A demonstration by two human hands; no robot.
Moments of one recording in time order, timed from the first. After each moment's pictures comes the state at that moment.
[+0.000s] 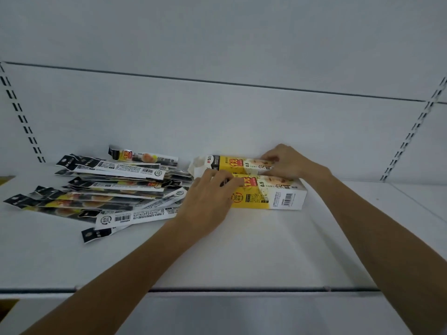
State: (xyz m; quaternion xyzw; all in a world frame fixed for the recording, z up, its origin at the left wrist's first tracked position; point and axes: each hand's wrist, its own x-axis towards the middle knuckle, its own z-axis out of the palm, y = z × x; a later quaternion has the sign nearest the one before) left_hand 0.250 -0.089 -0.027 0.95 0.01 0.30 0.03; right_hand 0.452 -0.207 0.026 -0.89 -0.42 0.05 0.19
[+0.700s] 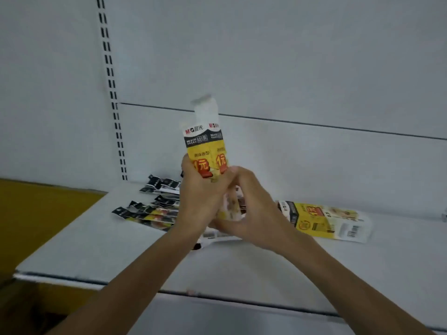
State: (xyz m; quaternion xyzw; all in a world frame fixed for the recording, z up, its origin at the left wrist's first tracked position) left_hand 0.137 -0.025 0.050 0.68 0.21 0.46 0.53; right_hand 0.210 -0.119 0.041 -0.71 -0.59 -0.02 0.38
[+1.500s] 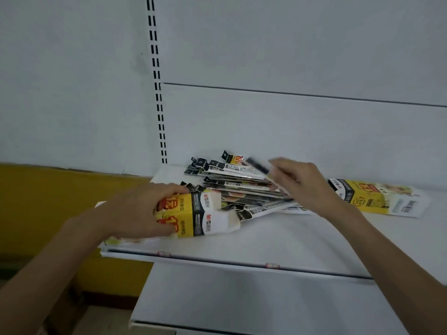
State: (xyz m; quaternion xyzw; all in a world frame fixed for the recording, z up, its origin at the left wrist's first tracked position) left_hand -0.024 0.136 0.016 0.98 0.15 0.03 0.15; right_hand 0.202 -0.076 0.030 -0.76 -0.54 -0.04 0.37
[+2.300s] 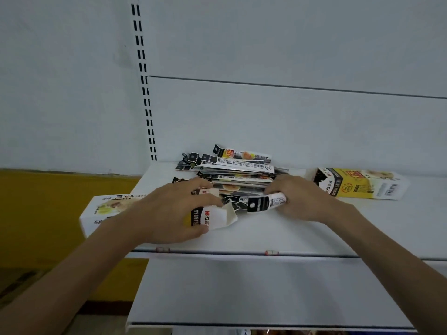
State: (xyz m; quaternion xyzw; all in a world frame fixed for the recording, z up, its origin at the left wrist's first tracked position) left_hand 0.003 0.100 0.008 1.00 0.00 0.05 0.02; right_hand 0.196 -0.090 0.009 -0.86 -0.51 -0.03 0.06
